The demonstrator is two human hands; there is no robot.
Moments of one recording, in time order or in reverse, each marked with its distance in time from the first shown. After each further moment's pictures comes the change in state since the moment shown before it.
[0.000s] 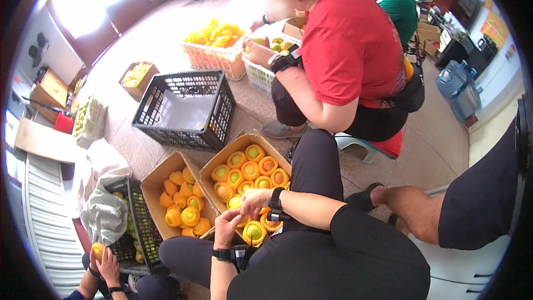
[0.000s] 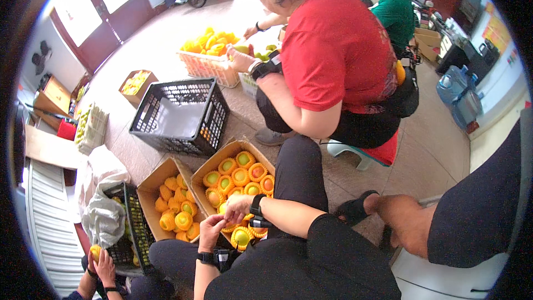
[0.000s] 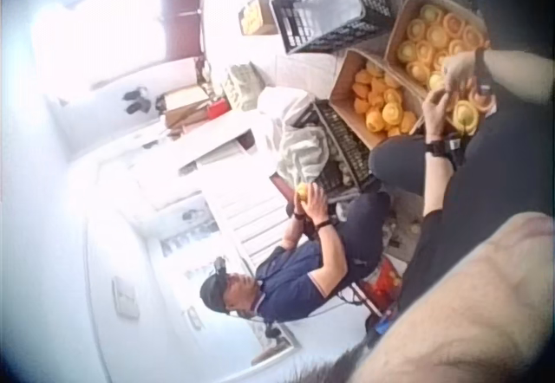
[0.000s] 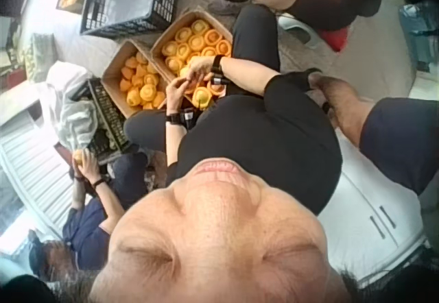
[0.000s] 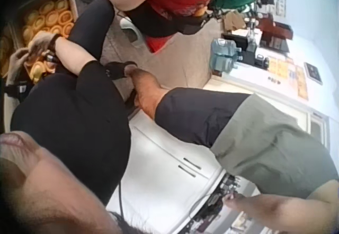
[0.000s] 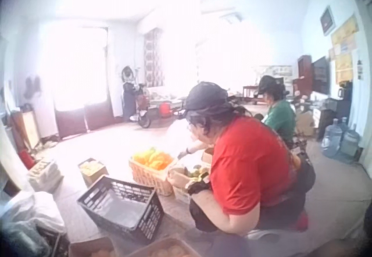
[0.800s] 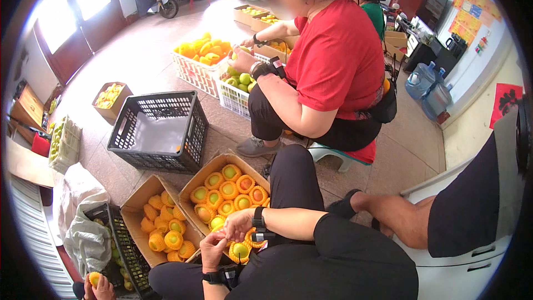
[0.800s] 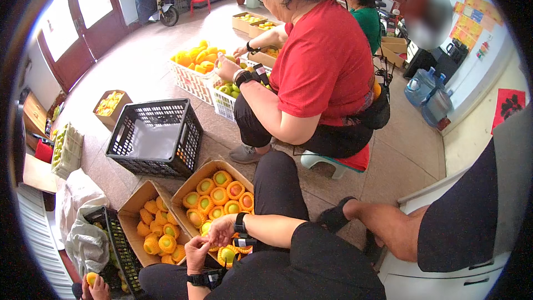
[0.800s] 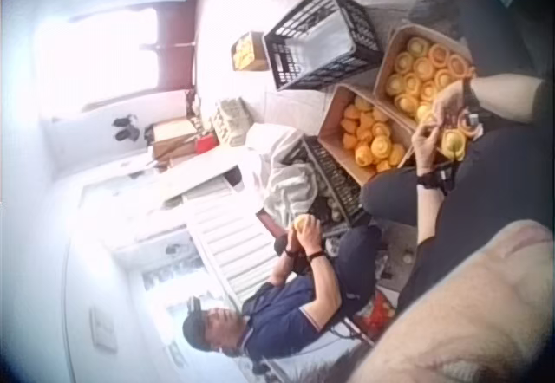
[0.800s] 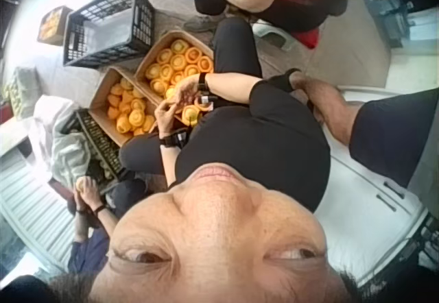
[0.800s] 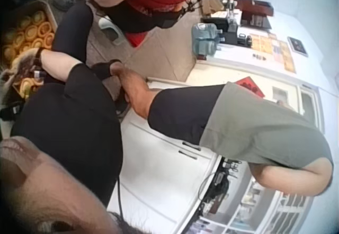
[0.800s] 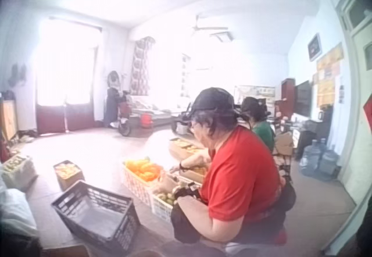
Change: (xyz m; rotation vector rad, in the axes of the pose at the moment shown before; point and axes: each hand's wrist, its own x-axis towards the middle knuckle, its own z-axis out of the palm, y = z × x) left_hand -0.005 0.004 -0.001 -0.086 0.019 0.083; right_hand 0.014 0.013 -0.003 0.162 -0.235 0.176
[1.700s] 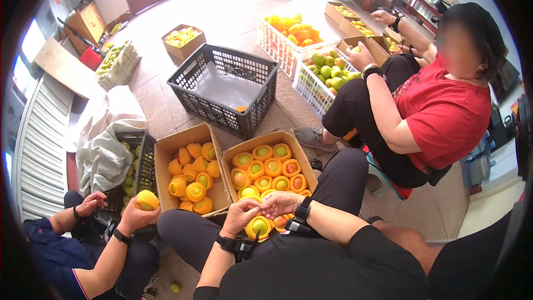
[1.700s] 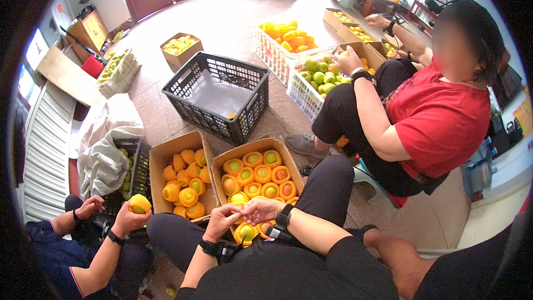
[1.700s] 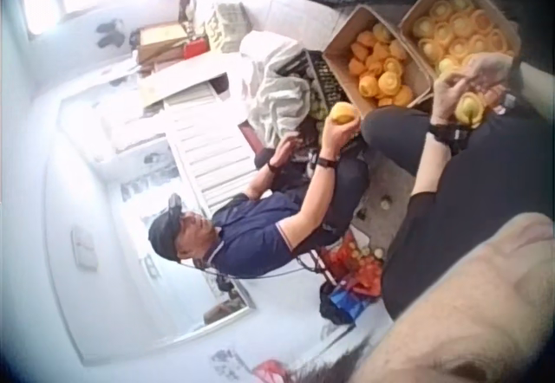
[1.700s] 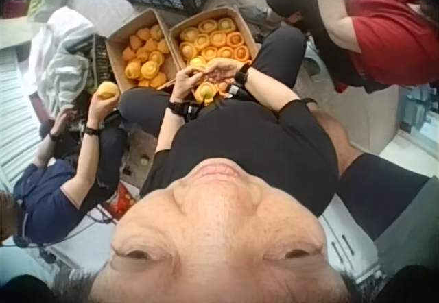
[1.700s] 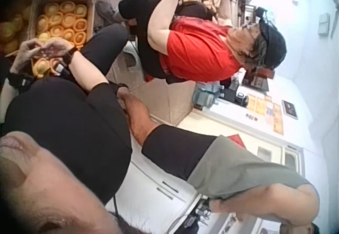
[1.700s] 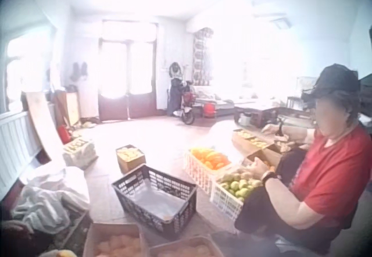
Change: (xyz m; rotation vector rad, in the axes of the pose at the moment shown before) left_hand -0.005 0.018 0.000 -0.091 -0.069 0.010; right_hand -0.020 0.001 0.016 0.227 0.004 -0.096
